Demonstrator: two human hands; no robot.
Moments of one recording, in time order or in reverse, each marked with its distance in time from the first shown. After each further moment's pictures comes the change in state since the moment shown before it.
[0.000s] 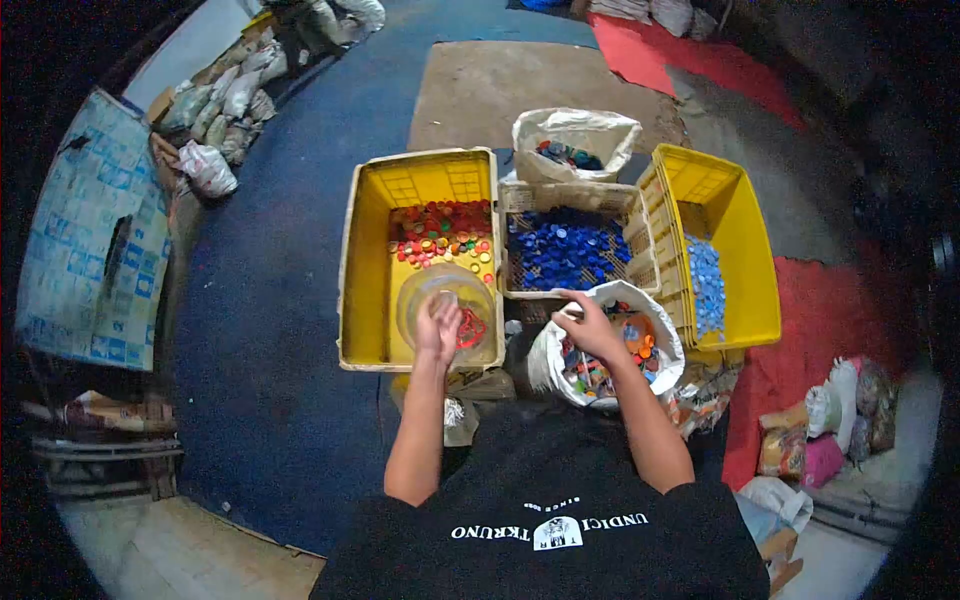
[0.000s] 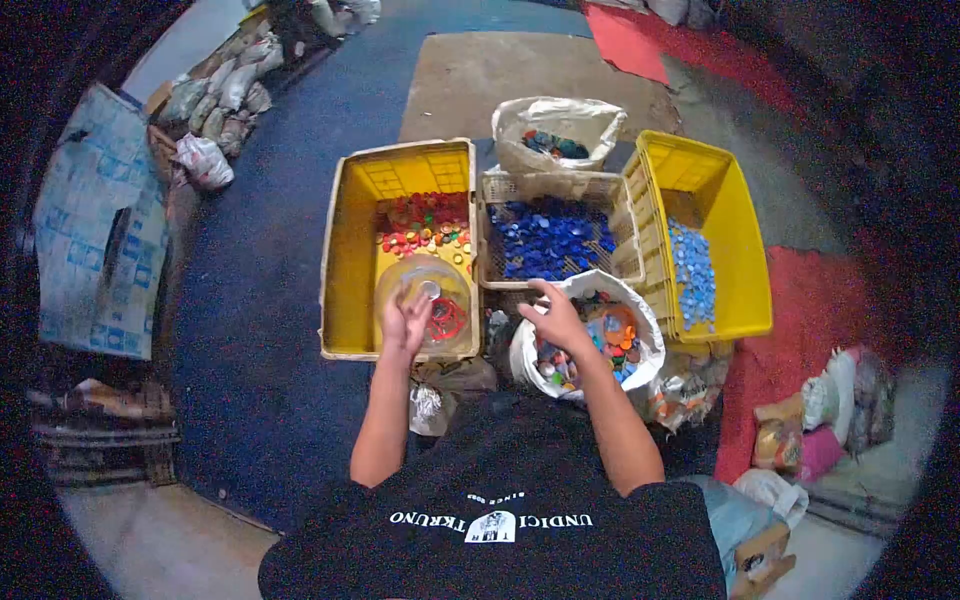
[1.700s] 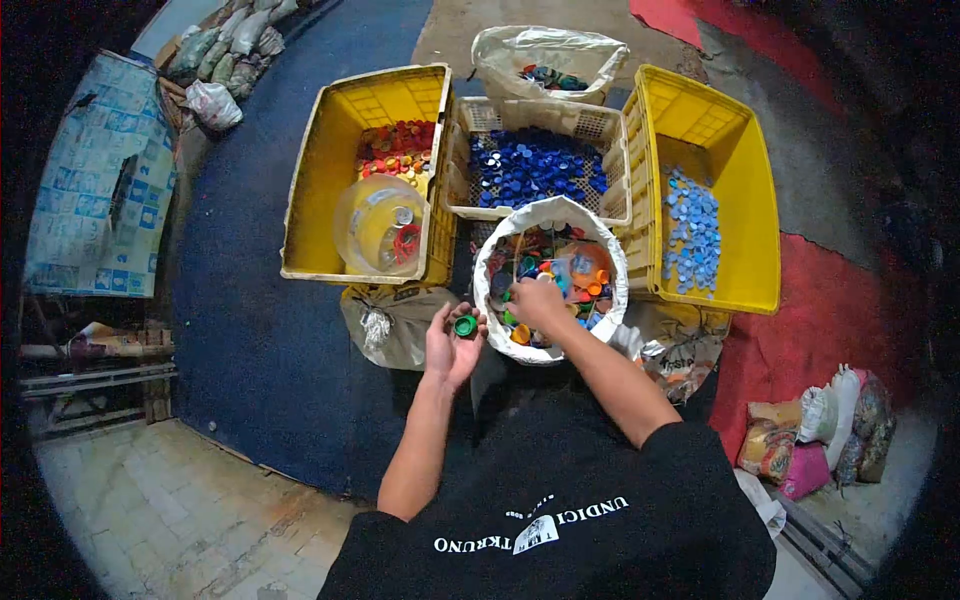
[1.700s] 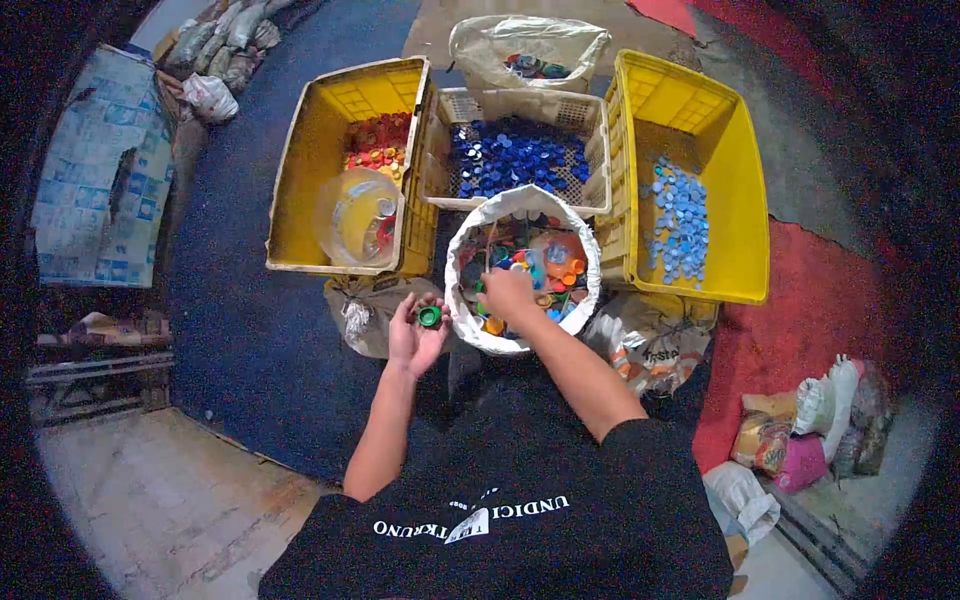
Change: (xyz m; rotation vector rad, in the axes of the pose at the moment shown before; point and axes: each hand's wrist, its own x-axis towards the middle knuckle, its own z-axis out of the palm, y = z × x) left_hand -0.166 -0.217 0.038 -0.327 -0.010 -0.234; right_hand -0.066 0.138 -0.037 -0.925 -0.306 -0.196
